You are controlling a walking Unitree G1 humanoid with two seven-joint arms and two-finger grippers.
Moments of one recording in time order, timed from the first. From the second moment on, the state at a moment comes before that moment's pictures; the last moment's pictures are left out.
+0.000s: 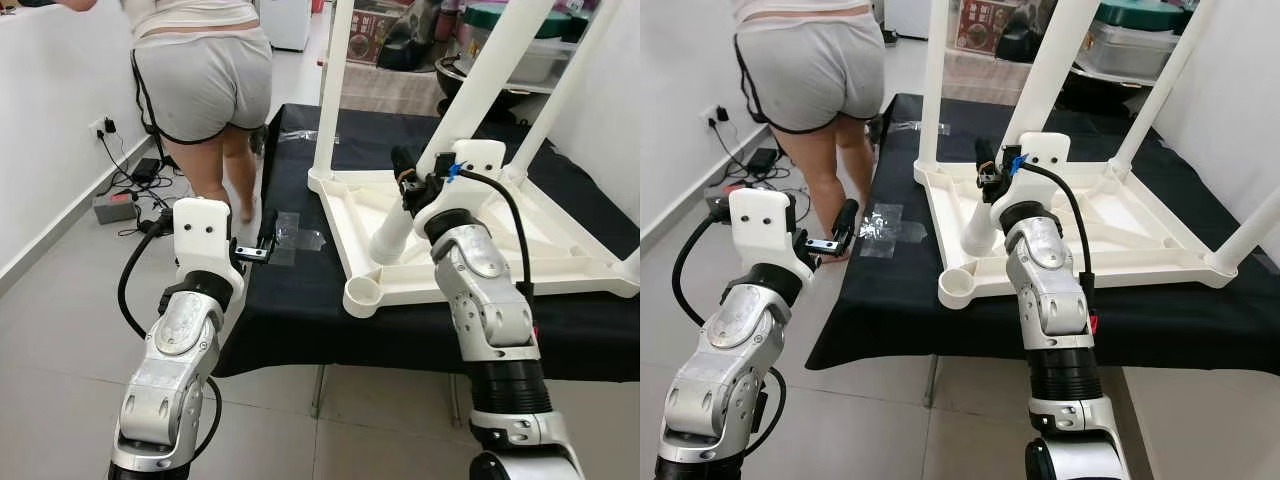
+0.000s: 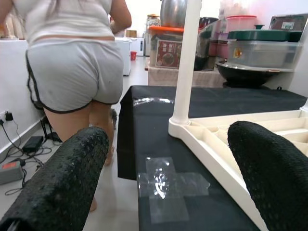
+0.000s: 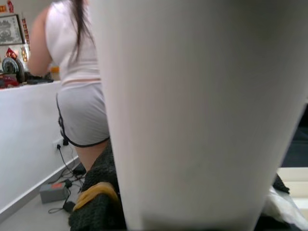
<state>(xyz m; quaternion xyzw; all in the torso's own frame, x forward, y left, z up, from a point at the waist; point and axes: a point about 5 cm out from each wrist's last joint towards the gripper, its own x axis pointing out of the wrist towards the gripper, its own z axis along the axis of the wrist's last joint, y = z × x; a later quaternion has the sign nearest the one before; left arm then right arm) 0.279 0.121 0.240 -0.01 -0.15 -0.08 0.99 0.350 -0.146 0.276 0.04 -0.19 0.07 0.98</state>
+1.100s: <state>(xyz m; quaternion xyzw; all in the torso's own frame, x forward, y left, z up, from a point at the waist) 0.282 0.116 0.239 -0.01 -0.14 -0.09 0.99 0.357 -0.149 0.293 0.04 -0.21 0.11 0.97</state>
